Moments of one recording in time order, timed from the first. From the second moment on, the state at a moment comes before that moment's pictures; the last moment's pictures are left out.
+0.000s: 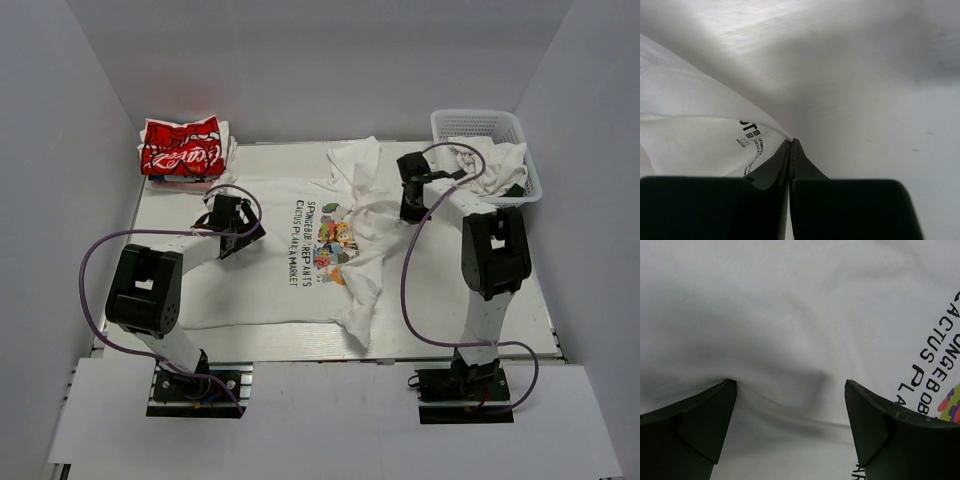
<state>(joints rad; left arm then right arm) -0.23 1.65 0.86 -0.09 -0.15 -0.67 0.32 1.97 1.47 -0.61 0.26 0.39</state>
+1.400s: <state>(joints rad) -0.23 1.63 0.85 -0.09 -0.07 -0.64 0.28 1.56 0.91 -0.57 -0.11 0.45</state>
